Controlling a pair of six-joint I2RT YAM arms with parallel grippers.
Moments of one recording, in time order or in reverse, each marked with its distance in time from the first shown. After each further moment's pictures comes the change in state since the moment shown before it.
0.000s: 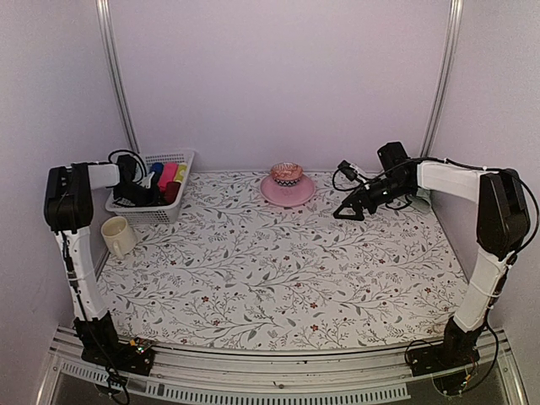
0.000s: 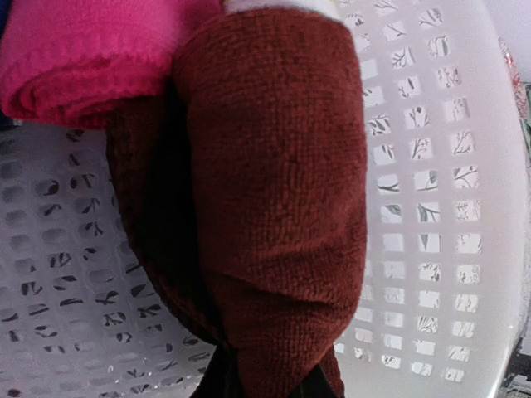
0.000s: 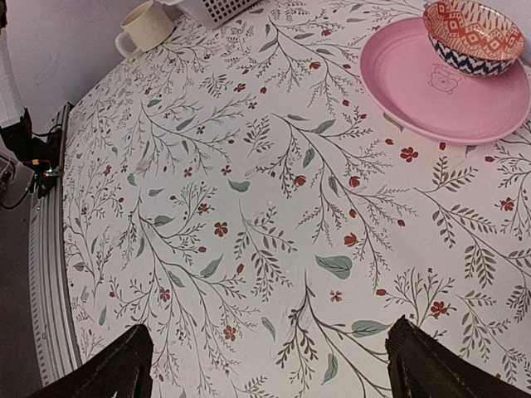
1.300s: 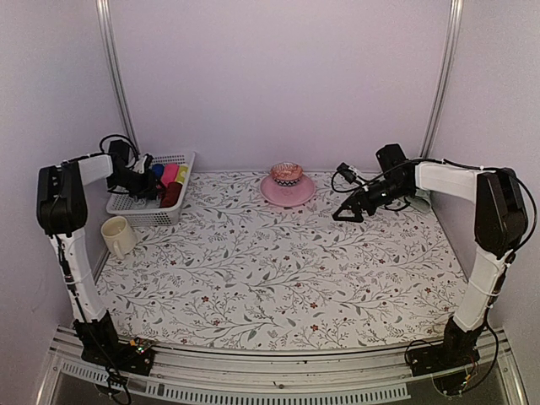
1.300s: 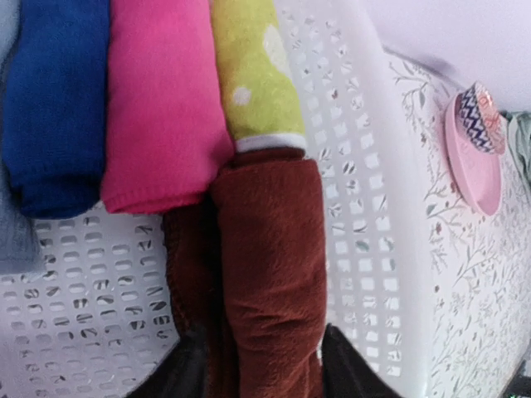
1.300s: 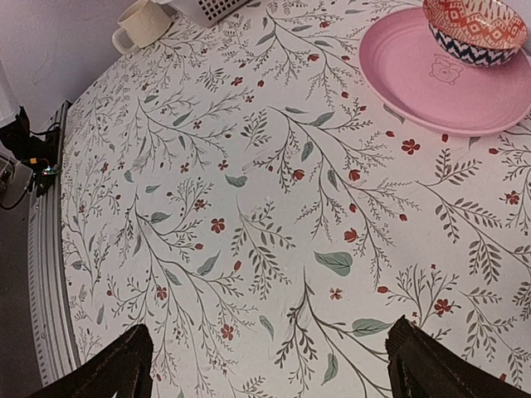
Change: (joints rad) left arm 0.014 -0.078 0.023 0.031 -0.021 -0.059; right arm 0.003 0.019 0.000 0.000 0.003 0.000
